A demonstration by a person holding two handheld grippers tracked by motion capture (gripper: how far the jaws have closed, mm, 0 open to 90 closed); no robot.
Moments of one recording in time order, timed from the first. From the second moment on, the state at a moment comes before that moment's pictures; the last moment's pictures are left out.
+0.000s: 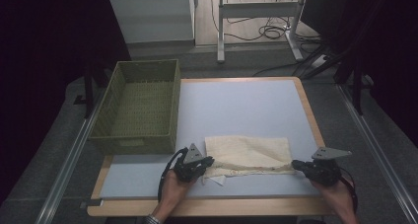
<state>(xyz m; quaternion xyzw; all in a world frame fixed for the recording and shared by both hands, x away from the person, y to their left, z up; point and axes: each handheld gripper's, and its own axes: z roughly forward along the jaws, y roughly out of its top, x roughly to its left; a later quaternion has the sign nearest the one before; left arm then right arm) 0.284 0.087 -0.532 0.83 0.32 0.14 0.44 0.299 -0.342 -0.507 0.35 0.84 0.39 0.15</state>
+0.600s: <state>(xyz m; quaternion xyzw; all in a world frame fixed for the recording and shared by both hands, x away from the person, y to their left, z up) 0.274 0.108 -0.524 0.82 0.34 0.12 0.44 0.285 -0.362 -0.500 0.36 0.84 0.38 0.16</state>
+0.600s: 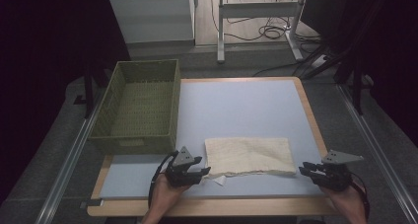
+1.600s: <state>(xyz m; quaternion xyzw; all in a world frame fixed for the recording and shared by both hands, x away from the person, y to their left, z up) 0.377 0.080 -0.535 0.81 0.45 0.15 0.35 0.397 -0.318 -0.517 0.39 0.84 0.35 0.14</state>
